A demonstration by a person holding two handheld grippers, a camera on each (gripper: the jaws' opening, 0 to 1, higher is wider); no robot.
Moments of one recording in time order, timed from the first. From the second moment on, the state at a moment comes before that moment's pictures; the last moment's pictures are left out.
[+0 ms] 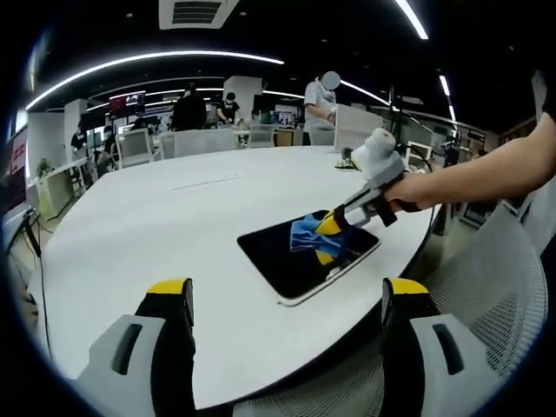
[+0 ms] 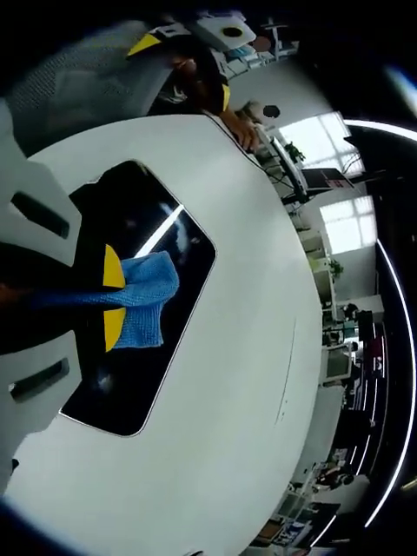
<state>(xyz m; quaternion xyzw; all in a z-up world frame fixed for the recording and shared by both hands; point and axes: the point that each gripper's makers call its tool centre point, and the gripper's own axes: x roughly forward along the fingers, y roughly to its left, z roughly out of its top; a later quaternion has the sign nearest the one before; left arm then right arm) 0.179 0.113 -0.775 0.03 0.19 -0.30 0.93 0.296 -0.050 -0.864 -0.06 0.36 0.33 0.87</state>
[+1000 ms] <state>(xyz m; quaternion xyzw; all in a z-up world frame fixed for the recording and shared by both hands) 0.179 0.112 -0.775 0.03 0.19 -0.30 0.93 0.294 -0.113 -0.863 -0.06 0.36 0.29 0.88</state>
